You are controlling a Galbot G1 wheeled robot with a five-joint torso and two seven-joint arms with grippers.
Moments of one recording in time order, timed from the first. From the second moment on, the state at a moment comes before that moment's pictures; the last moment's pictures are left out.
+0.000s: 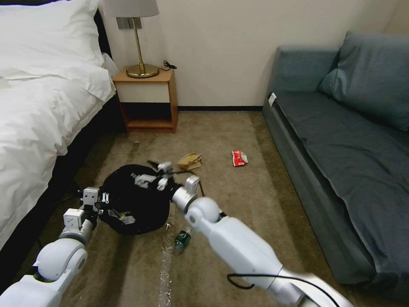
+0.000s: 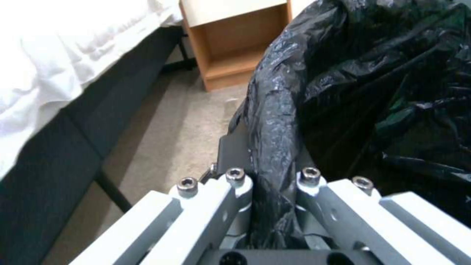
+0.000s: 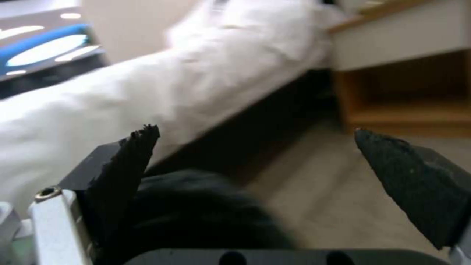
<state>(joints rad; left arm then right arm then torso) 1.37 -0.86 -0.53 -1.82 -0.46 0.12 -0.19 -0.57 1.50 -0.29 1.28 0.78 0.05 -0.13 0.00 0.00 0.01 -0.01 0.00</state>
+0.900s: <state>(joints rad) 1.42 -0.82 -0.64 -1.81 -0.48 0.07 -0.15 -0.66 1.59 -0.16 0.93 0.52 -0.14 0.20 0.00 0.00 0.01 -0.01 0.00</state>
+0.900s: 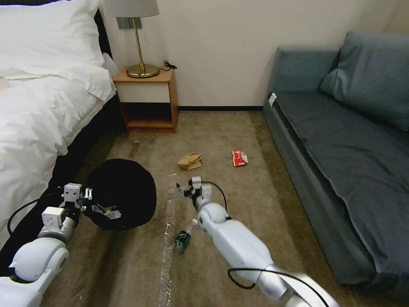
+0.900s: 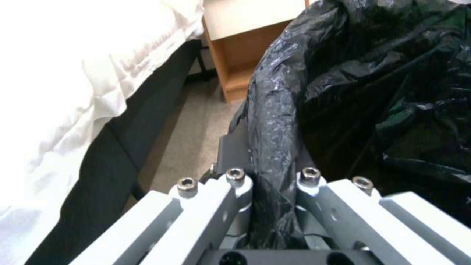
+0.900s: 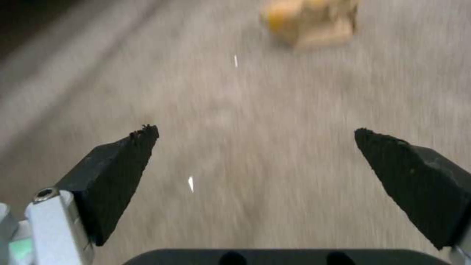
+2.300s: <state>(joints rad) 1.38 -0.80 -0.61 -1.75 -0.51 0.07 -0.13 -0.88 1.54 -0.32 1.10 0.58 -0.29 0.32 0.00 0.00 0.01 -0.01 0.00</state>
